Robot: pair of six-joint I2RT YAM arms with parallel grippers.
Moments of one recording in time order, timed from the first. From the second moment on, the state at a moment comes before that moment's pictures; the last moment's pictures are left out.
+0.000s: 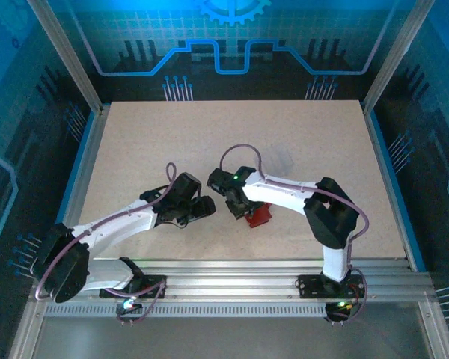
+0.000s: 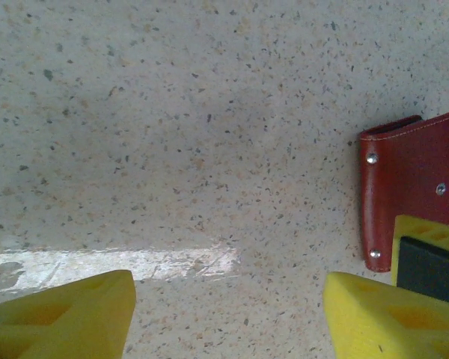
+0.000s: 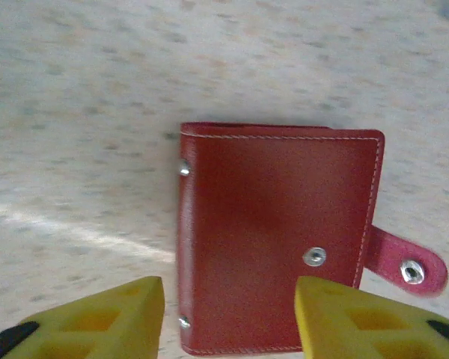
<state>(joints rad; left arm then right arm) -0.64 1.27 0.73 -0.51 0.08 -0.98 0.90 1.87 1.38 -1.02 0.25 0.47</state>
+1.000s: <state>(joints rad) -0.78 1.81 1.09 -0.39 0.25 -0.93 0.37 1.58 1.02 -0.74 -0.33 0.30</state>
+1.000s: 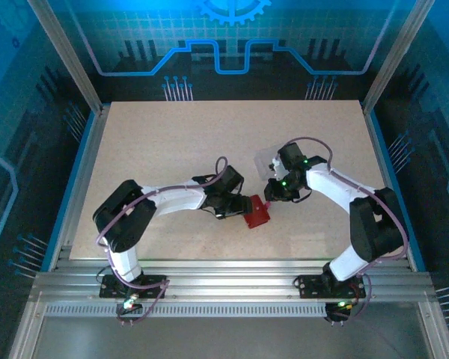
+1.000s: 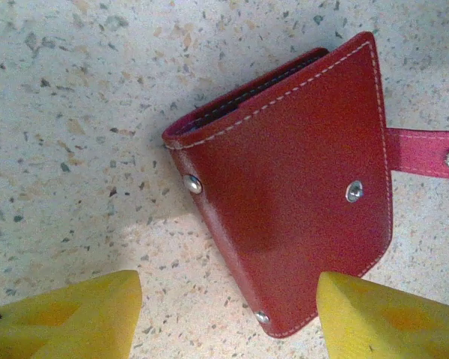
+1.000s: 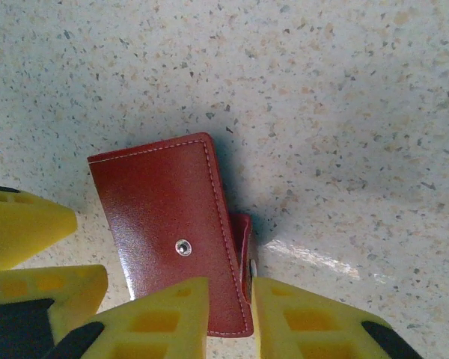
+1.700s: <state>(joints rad) -0.78 1.84 1.09 -0.39 0.26 -0.93 0.37 1.62 1.01 -0.74 -0.32 0.29</state>
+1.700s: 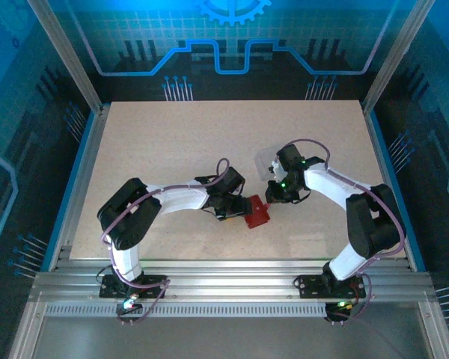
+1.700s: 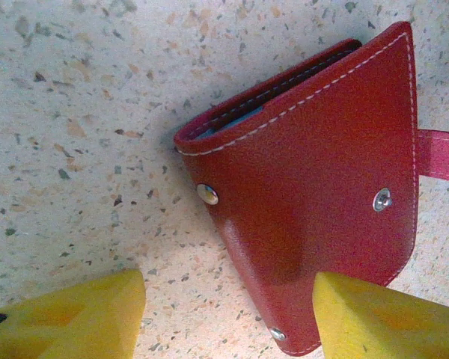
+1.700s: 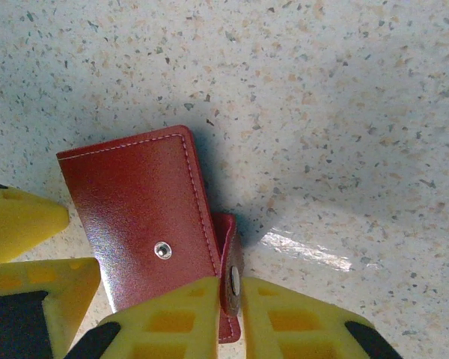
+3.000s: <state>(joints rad) -0.78 1.86 1.11 -0.40 0.26 -0.93 0.42 1.67 1.02 -0.72 -0.41 0.27</state>
